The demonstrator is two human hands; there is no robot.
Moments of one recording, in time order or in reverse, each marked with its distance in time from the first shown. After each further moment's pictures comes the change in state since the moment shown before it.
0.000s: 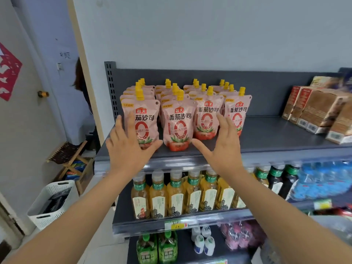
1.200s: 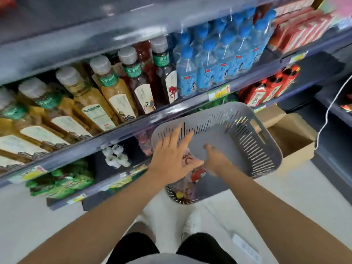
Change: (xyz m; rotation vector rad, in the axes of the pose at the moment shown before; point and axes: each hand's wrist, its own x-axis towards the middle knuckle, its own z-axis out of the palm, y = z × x) left_hand -0.306 0.386 0.276 0.041 -0.998 0.678; right_hand -0.241 0.459 -0.107 -0.156 -1.141 0.905
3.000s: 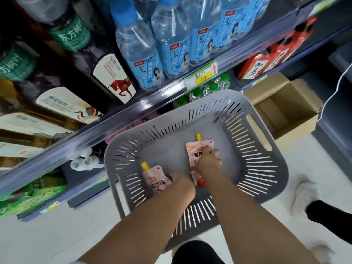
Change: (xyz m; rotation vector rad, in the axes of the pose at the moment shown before) left_hand 0.101 0.082 0.152 0.455 -1.023 0.400; right_hand 0.117 0.070 0.045 0.185 -0.061 0.450
